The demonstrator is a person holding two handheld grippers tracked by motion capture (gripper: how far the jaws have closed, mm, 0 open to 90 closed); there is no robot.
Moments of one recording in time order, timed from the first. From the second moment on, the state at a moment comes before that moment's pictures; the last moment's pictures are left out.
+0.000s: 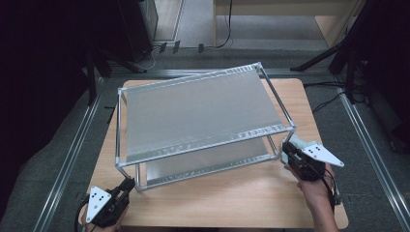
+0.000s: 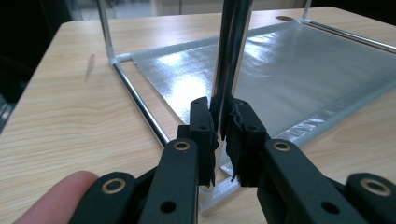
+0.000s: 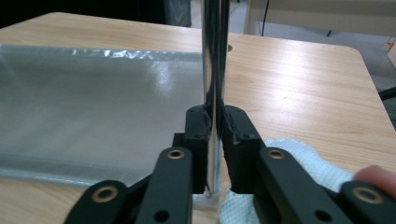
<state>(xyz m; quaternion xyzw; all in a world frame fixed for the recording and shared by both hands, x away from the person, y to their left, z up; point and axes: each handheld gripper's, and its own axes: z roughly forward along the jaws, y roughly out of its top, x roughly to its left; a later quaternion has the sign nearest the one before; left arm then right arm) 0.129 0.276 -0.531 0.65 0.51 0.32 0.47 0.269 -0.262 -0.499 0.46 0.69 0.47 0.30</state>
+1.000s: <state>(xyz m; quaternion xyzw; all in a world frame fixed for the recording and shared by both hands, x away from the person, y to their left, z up) 0.123 0.279 -0.529 0.64 0.49 0.30 0.50 0.259 -0.299 -0.495 0.45 0.66 0.53 0.28</state>
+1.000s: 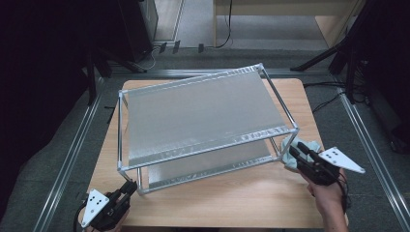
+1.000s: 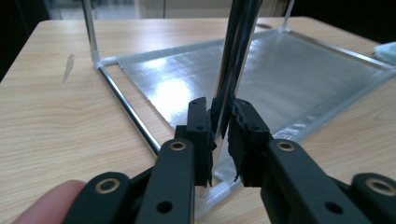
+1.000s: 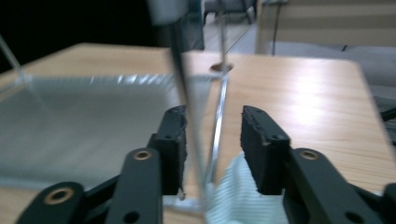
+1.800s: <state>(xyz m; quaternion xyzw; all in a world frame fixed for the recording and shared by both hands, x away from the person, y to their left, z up) 0.120 0.273 -0.532 0.67 0.46 0.29 0.51 0.283 -0.298 -0.541 0.57 0.72 0.33 0.22</state>
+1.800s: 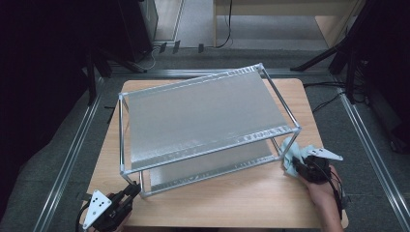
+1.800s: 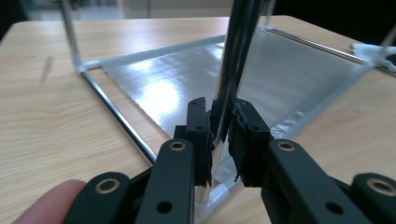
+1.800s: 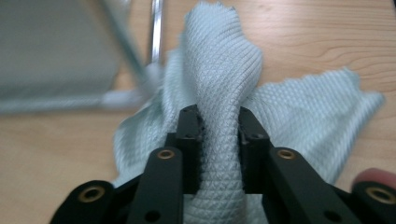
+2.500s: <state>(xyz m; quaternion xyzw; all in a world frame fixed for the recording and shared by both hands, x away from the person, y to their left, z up) 0.126 0.266 -0.533 0.66 0.47 0.30 0.49 0.275 -0.293 -0.540 0.52 0.76 0.32 0.23</state>
